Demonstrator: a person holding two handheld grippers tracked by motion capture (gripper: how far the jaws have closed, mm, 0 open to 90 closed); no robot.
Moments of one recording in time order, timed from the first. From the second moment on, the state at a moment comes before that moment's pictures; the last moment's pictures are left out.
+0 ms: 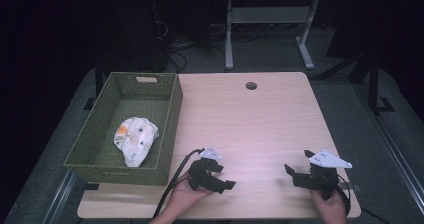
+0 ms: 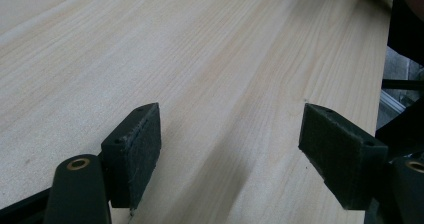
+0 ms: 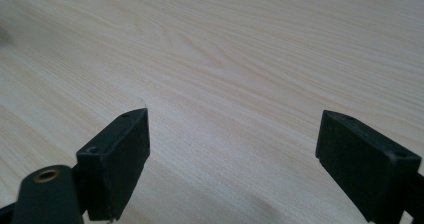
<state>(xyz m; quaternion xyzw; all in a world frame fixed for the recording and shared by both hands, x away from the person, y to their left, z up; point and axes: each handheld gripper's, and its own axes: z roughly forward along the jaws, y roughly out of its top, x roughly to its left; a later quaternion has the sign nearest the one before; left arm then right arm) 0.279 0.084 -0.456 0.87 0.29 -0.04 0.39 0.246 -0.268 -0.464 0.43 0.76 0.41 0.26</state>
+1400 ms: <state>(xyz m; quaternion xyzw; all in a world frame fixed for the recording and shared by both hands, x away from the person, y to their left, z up) 0.335 0.146 -0.335 0.87 0.31 -0.06 0.39 0.244 -0.270 -0.462 0.43 0.76 0.41 0.26</state>
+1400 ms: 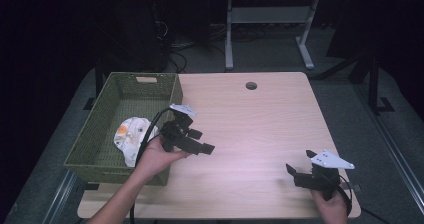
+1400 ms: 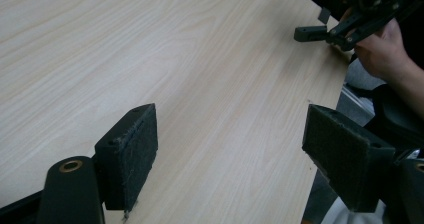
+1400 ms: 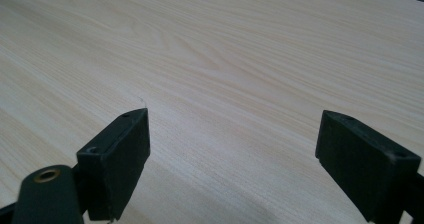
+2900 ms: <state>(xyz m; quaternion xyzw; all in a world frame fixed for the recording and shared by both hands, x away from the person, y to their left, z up) 0.377 0.296 -0.326 0.81 0.46 -0.02 0.37 0.244 -0.269 -0.462 0.43 0.76 0.40 0.26</state>
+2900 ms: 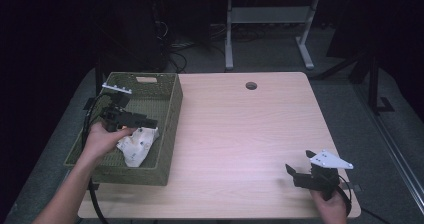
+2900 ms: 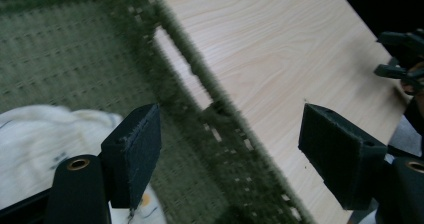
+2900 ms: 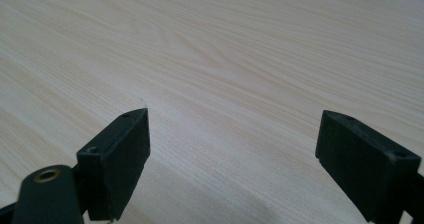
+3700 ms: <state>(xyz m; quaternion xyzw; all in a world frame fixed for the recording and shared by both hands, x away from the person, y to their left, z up) 0.405 0.333 -0.364 0.80 0.54 0.04 0.24 0.244 -0.269 -0.463 0.43 0.76 0.40 0.26</state>
